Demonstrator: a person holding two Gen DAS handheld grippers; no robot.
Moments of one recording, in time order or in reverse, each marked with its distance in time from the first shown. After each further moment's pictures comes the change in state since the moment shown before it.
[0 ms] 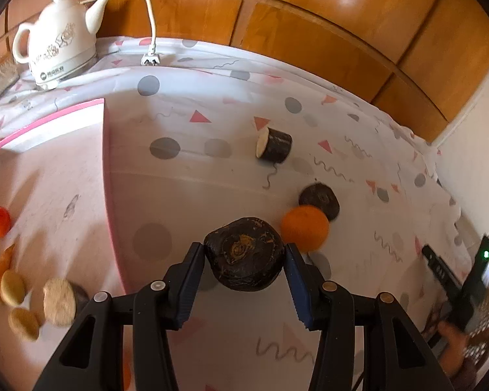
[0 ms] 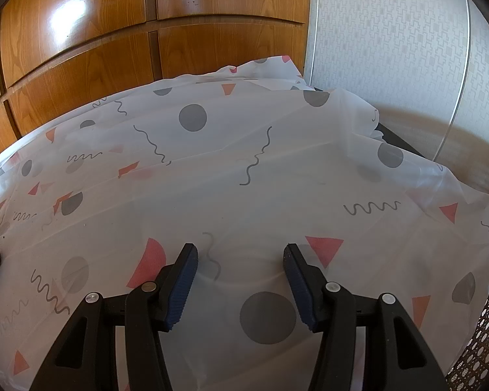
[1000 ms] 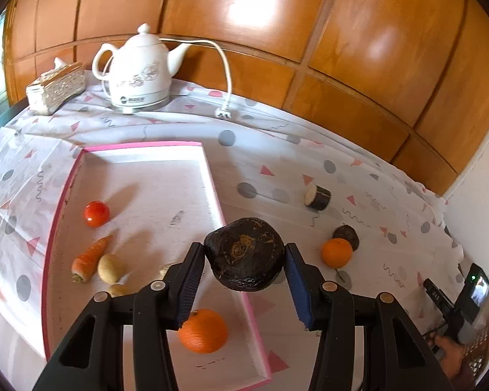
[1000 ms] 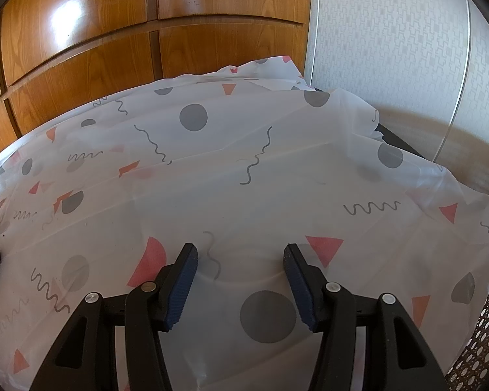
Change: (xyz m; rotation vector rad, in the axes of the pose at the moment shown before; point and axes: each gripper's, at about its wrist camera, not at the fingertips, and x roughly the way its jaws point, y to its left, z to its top) left arm -0.088 0.056 -0.020 -0.138 -0.223 0.096; right arm 0.000 0.000 0.000 -0.004 0.001 -0.003
